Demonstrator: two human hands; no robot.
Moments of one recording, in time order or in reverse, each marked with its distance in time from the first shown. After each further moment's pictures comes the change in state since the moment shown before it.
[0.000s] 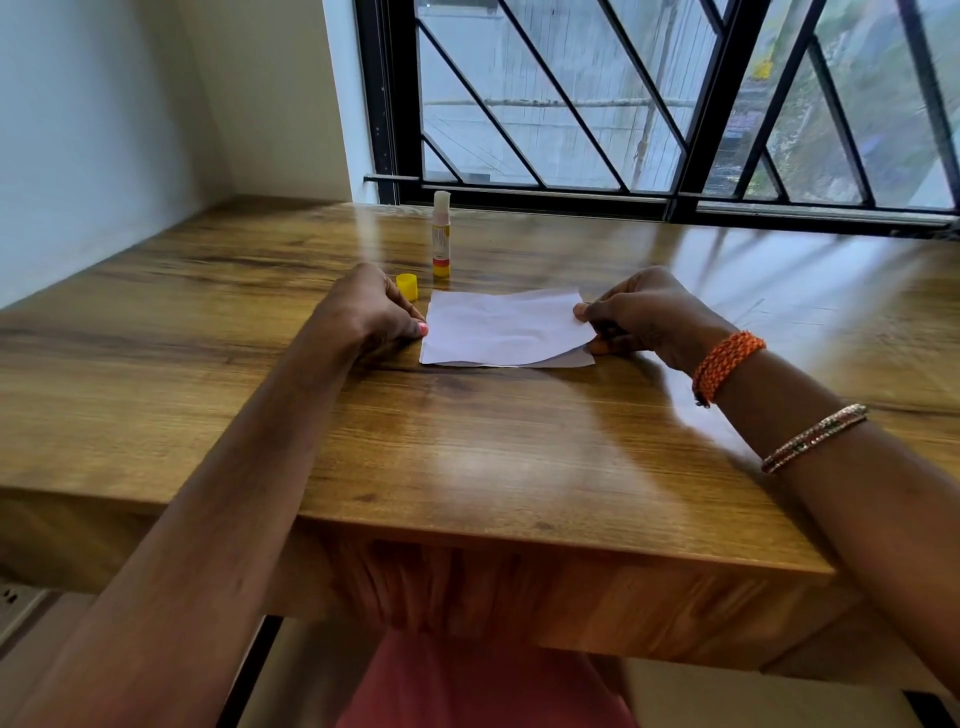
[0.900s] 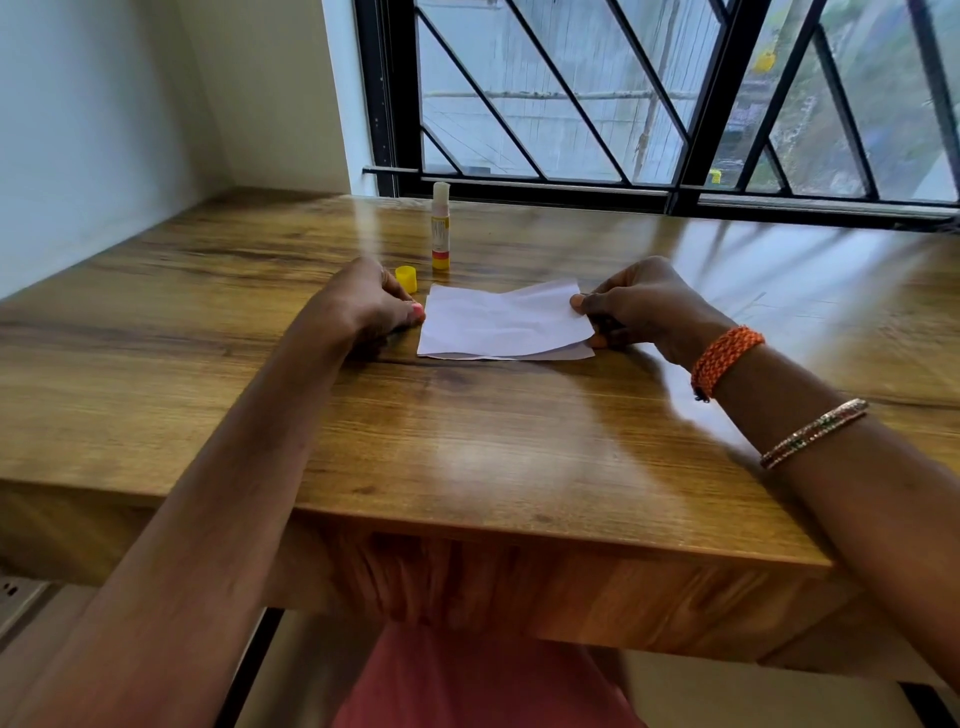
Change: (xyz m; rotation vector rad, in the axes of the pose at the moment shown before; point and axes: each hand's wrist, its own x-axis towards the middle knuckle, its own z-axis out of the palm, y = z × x) left_hand 0.000 0.000 -0.002 -0.013 -0.024 -0.021; right_hand -0.001 0.001 0.001 -0.063 0.017 -0.081
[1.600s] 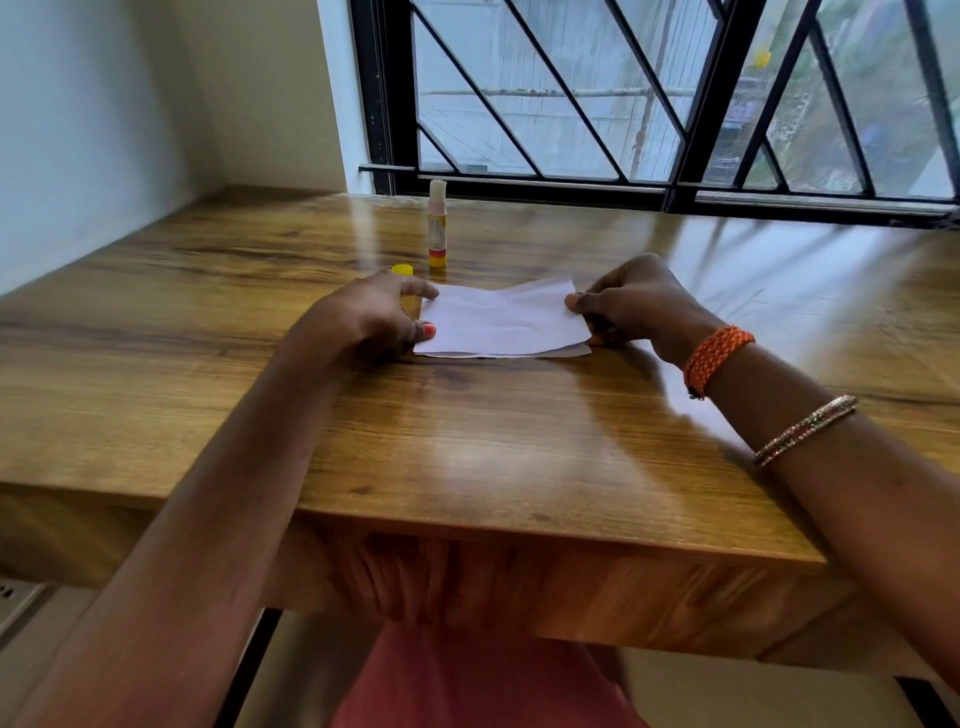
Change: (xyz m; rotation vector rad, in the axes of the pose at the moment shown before) left_hand 0.002 0.000 0.005 0.176 -0.182 0.084; right_hand 0.003 0.004 0.001 -0.144 0.024 -0.082
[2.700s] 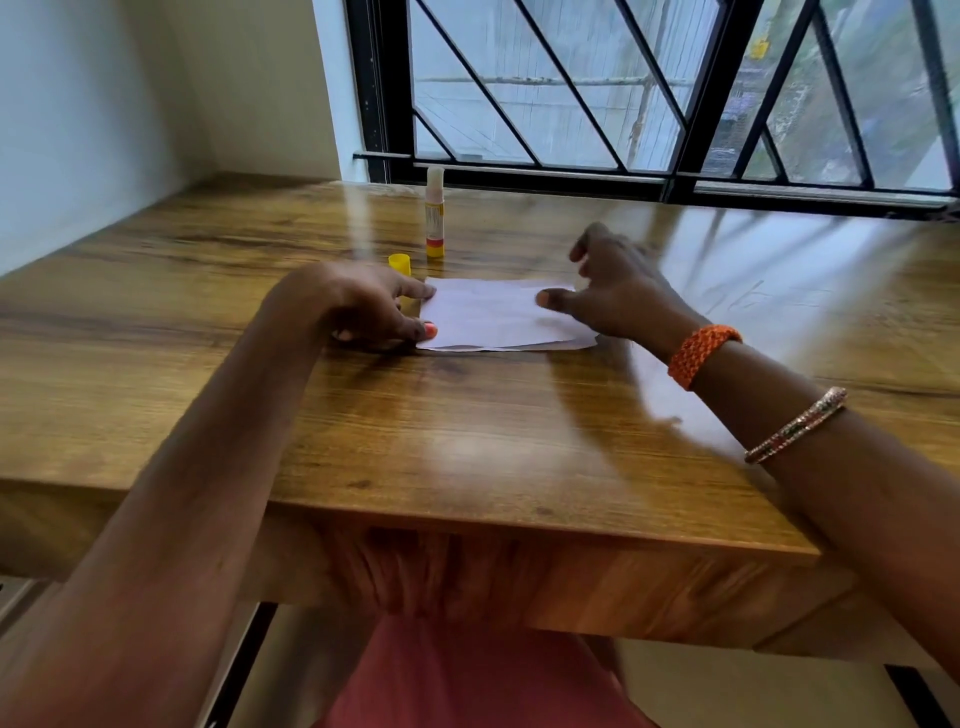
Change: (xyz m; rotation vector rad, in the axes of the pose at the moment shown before) left_hand 0.012 -0.003 -0.017 0.327 -0.209 -0.005; right_hand 0.003 -0.004 0.016 -0.586 0.139 -0.342
